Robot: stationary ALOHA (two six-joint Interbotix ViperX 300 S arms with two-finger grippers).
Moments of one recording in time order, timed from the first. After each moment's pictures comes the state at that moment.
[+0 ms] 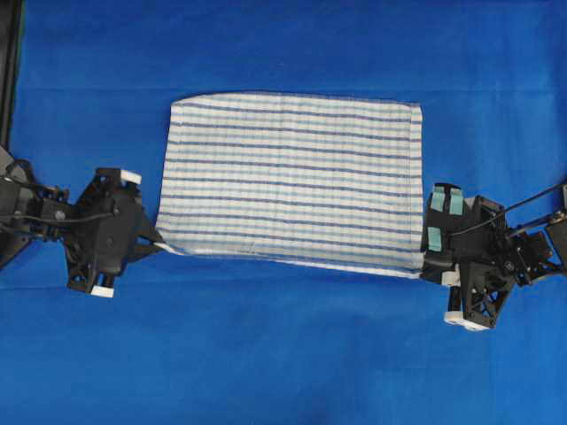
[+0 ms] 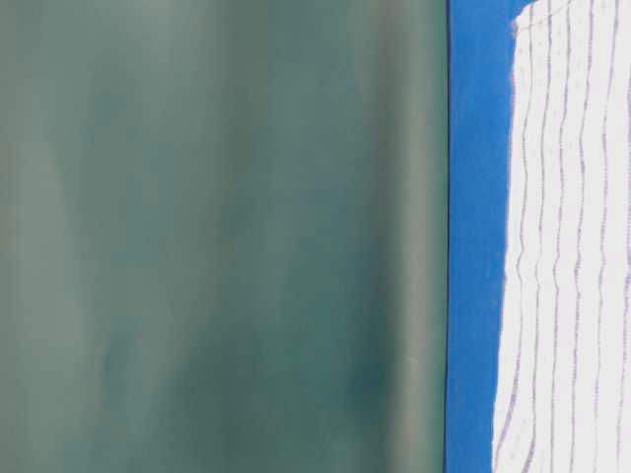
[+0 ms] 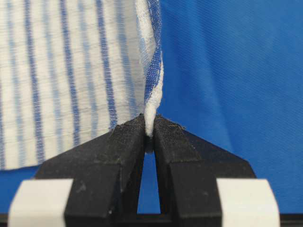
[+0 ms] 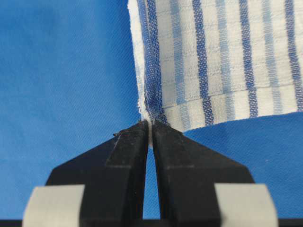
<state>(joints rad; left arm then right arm) -0.19 -0.29 1.16 -0.02 -0.08 0.07 0.32 -0.20 0.94 -0.19 0.32 0.75</state>
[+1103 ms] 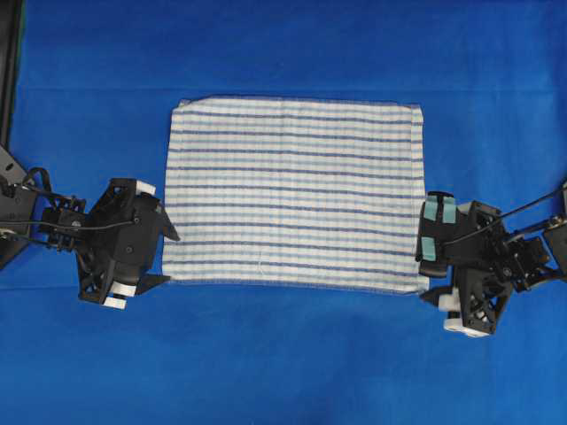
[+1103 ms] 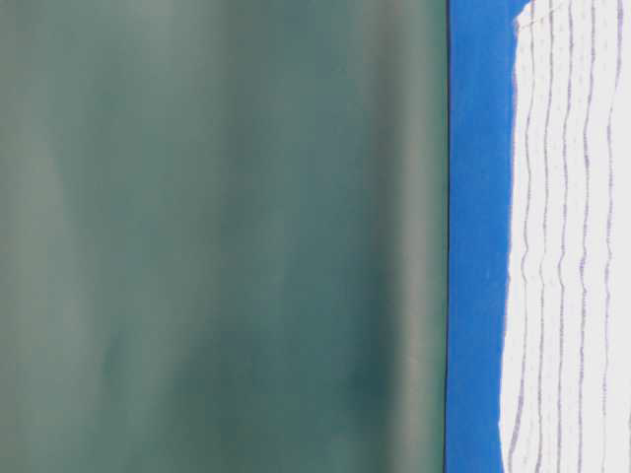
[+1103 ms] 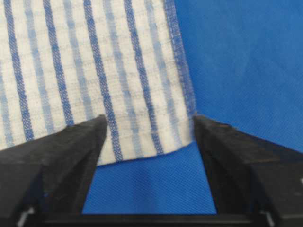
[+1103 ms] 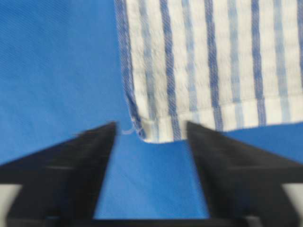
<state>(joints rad) -0.21 -0.27 1.08 -0.02 -0.05 0.03 0.33 -0.20 0.91 -0.20 0.33 0.74</state>
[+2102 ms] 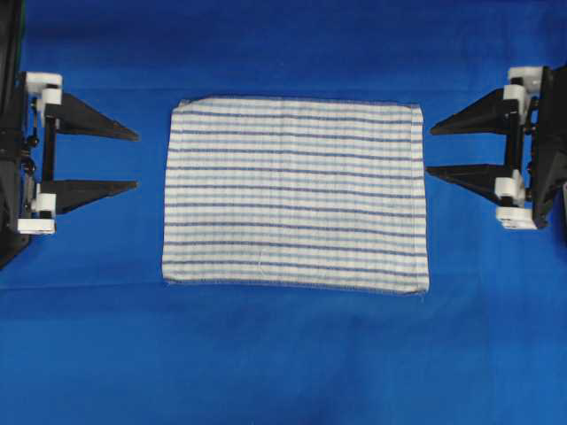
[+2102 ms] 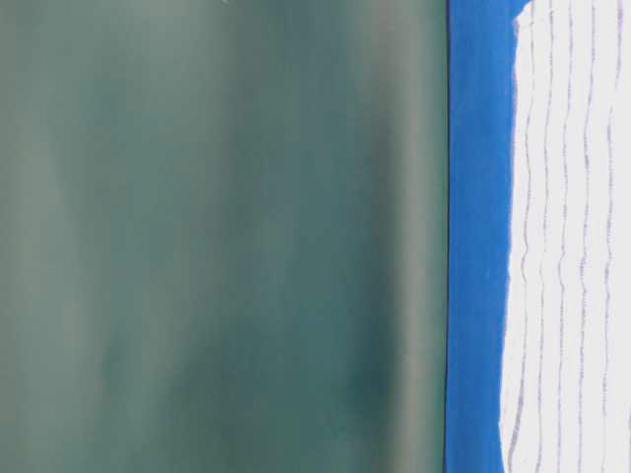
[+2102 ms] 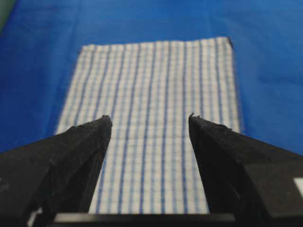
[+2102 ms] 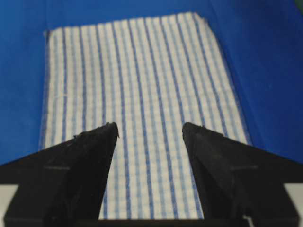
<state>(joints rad) 0.04 -0.92 1.13 -0.02 -0.08 0.13 0.00 -0.73 0.97 -0.66 0.22 0.74</state>
